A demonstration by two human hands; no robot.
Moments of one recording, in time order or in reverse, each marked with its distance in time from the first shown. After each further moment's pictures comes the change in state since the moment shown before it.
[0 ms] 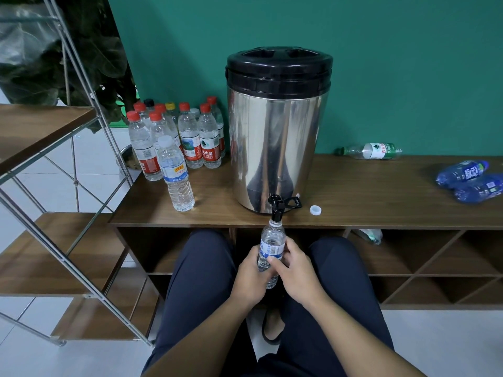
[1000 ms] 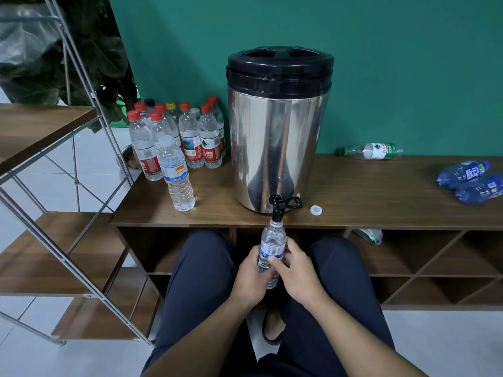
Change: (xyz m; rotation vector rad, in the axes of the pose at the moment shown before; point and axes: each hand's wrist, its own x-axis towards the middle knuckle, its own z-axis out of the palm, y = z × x) left_hand -0.002 0.002 -0.002 -0.003 -0.021 0.003; right_hand 0.000 0.001 0.000 0.011 0.000 0.020
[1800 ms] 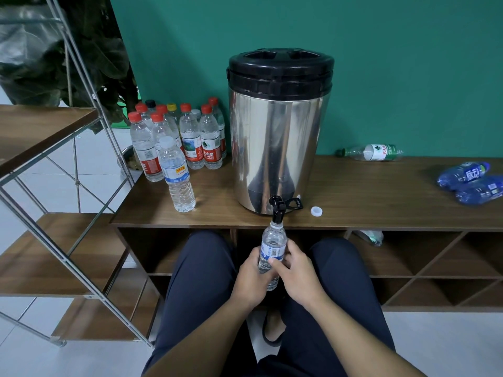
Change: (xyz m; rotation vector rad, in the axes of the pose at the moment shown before) left_hand 0.000 -0.002 0.001 -0.004 -0.008 -0.024; right_hand -0.001 -0.001 0.000 0.008 0.003 -0.009
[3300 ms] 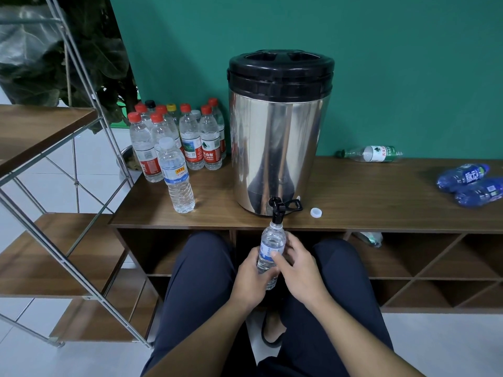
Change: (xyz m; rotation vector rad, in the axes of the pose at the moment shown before) left_hand 0.000 0.005 0.000 -0.054 0.019 0.007; right_hand 0.000 -0.014 -0.006 0.015 0.047 -0.023
